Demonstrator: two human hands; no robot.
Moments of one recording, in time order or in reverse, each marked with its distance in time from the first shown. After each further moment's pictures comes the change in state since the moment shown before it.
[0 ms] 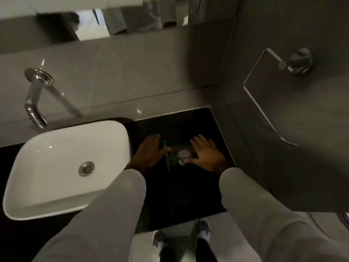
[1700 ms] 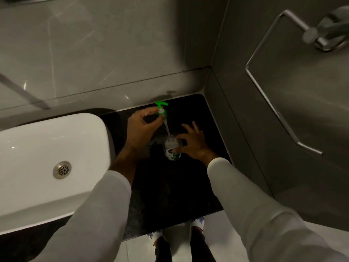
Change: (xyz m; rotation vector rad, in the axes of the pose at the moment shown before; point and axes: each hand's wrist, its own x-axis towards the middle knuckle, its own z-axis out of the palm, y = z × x) left_hand 0.050 0.039 -0.012 -0.790 0.437 0.348; right_hand 0.058 0.013 0.012 0.286 0.092 0.103
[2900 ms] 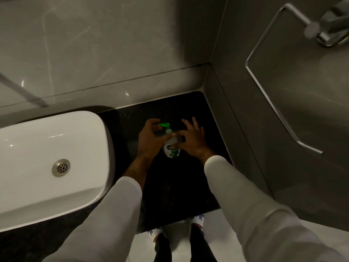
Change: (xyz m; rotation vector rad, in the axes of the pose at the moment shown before) left_hand -0.034 -0.034 0.033 0.102 -0.057 -0.392; right_hand 0.007 0.001 0.005 0.029 0.066 -0.008
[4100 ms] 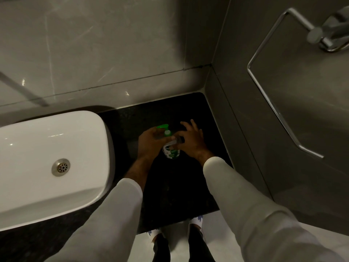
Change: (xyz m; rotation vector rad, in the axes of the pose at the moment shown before) left_hand 0.006 -0.012 -0.001 -0.102 -0.050 -0.108; right_hand 0.001 -0.007 -0.003 0.009 -0.025 0.012
